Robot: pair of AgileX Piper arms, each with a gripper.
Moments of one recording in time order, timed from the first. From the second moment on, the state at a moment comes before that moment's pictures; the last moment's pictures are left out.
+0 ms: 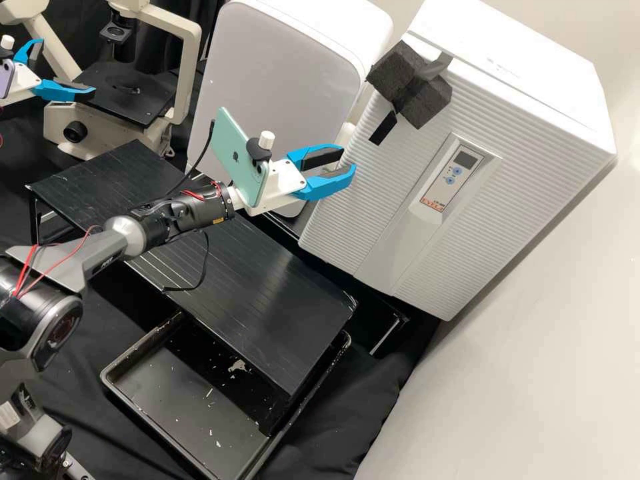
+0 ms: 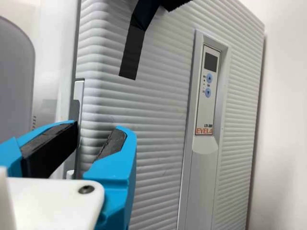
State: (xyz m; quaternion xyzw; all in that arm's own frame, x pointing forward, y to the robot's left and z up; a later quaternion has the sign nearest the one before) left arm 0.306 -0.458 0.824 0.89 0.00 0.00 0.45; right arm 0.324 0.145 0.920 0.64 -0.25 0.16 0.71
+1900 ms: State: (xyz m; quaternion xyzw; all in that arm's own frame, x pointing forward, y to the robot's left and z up) left arm 0.306 -0.458 0.824 0.89 0.00 0.00 0.45; right arm 0.178 0.109 0.944 0.66 -0.35 0.22 0.63
